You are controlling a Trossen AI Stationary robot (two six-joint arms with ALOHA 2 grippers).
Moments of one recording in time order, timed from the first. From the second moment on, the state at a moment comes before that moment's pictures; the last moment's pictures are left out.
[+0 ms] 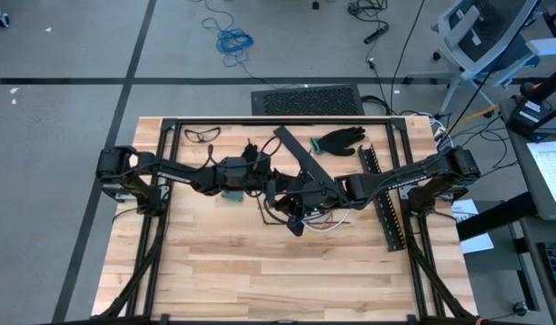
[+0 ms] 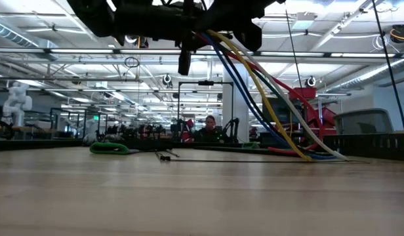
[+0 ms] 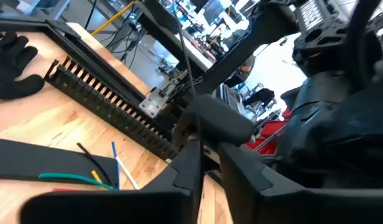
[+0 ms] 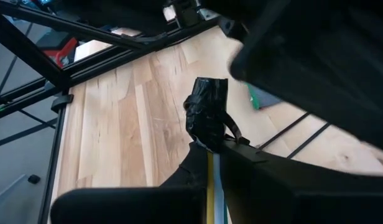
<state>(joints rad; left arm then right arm) 0.04 1.56 0.83 0.72 0.02 -0.75 0.17 1.59 1.20 -0.19 0.19 0.49</state>
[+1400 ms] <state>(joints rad) 0.38 1.11 0.83 0.12 0.14 -0.49 0.15 1.58 1.20 -0.11 0.31 0.40</state>
